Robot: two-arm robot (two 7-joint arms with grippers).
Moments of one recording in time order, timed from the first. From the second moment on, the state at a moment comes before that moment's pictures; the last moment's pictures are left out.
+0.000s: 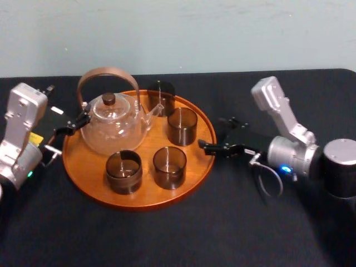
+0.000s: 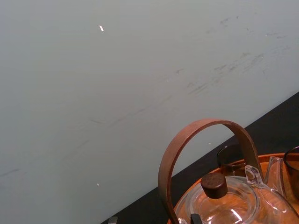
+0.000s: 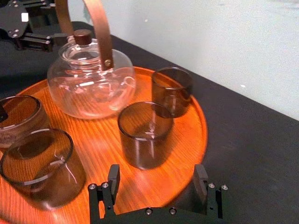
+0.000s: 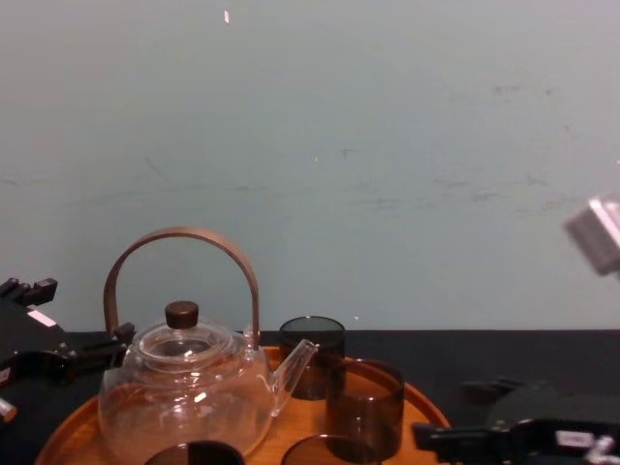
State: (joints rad) left arm -0.20 0.60 0.45 -1.41 -0.25 -0.12 0.03; right arm 0.38 0.41 -0.48 -1.22 0.33 0.11 0.57
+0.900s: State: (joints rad) left arm -0.20 0.60 0.45 -1.41 -0.25 -0.12 0.03; right arm 0.26 0.49 -0.28 -1.32 0.42 0.07 0.43
